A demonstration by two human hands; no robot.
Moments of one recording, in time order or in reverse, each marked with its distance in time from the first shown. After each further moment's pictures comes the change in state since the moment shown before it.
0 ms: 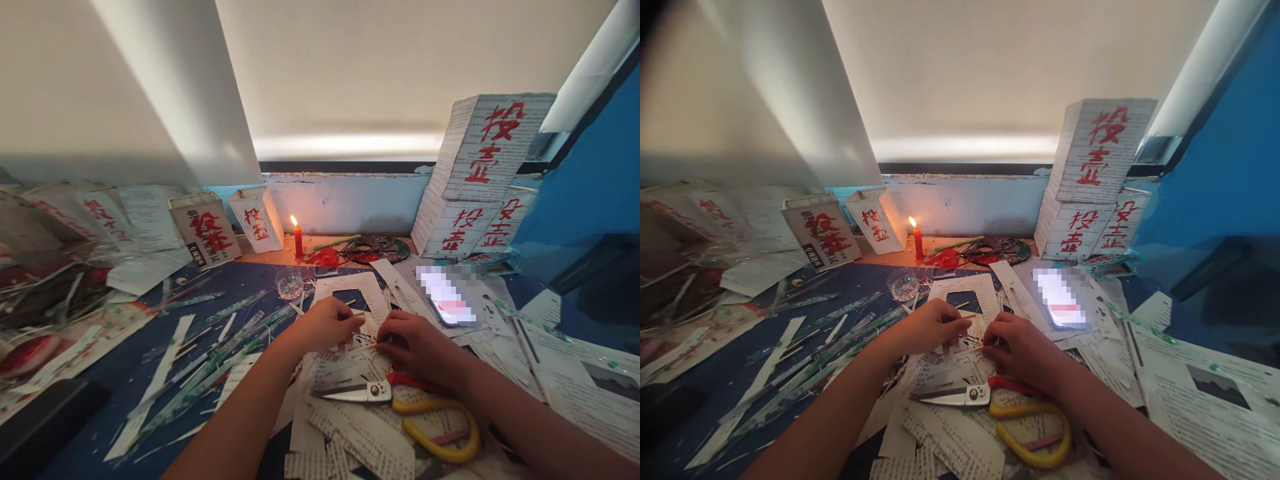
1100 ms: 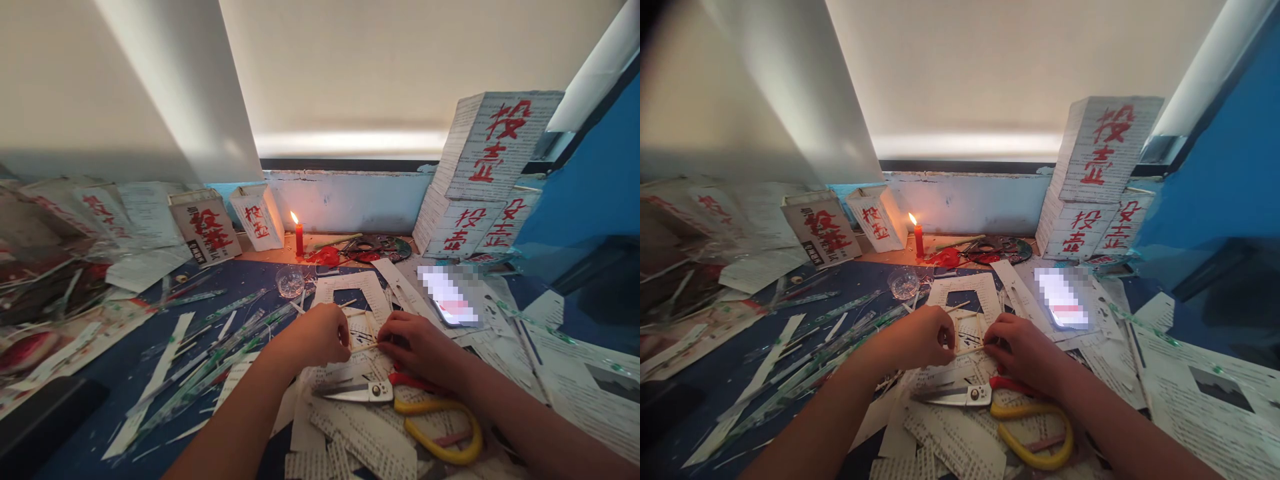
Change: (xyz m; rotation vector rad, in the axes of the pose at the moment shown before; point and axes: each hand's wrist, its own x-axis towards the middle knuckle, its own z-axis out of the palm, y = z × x) left_hand -0.026 0.010 -0.005 0.382 -0.002 -0.001; right_hand 0.001 -0.003 0.001 0.010 -0.009 0.004
